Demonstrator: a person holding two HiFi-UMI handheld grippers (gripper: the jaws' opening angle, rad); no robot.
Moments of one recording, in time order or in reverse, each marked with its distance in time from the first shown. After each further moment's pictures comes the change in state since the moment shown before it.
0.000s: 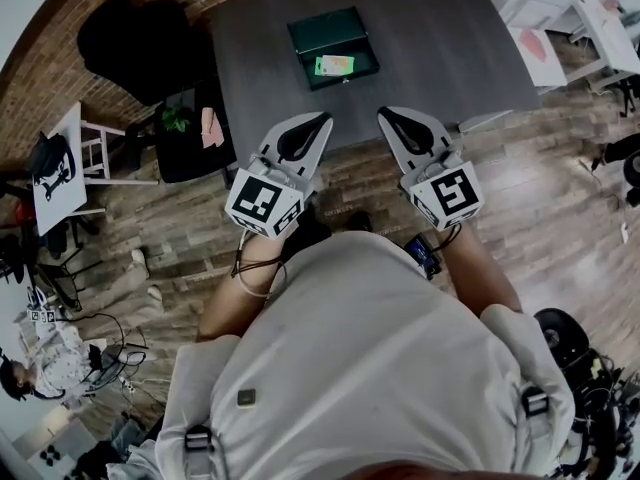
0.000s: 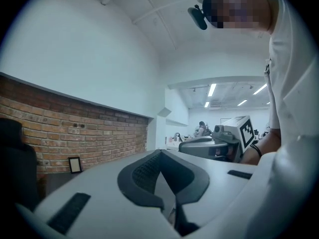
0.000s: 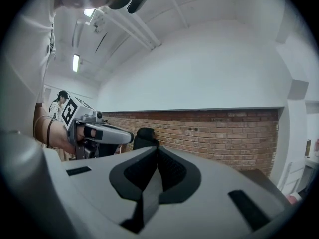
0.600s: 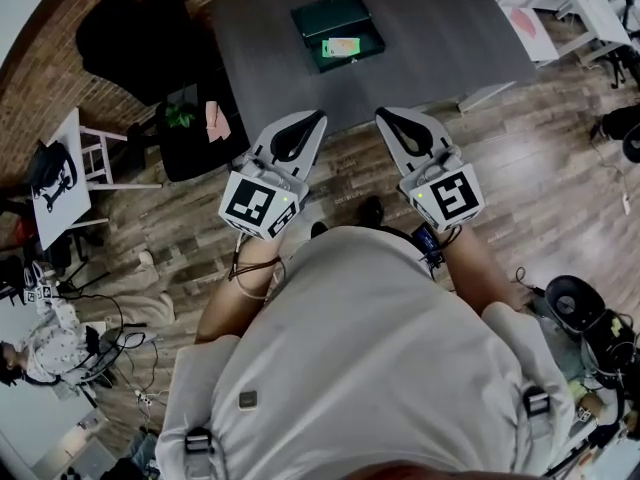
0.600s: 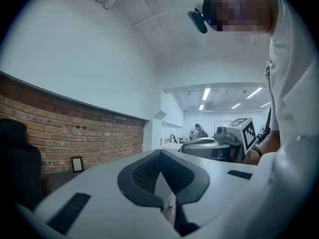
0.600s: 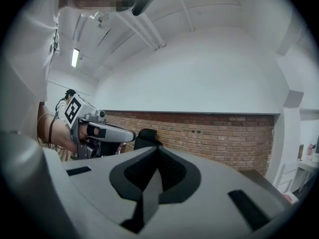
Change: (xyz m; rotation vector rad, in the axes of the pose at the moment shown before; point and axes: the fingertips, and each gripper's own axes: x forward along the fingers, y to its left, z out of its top) left arm -0.102 0.010 0.007 -0.007 -0.020 -0.060; right arm 0.005 0.104 0.020 -0.020 0.011 -0.062
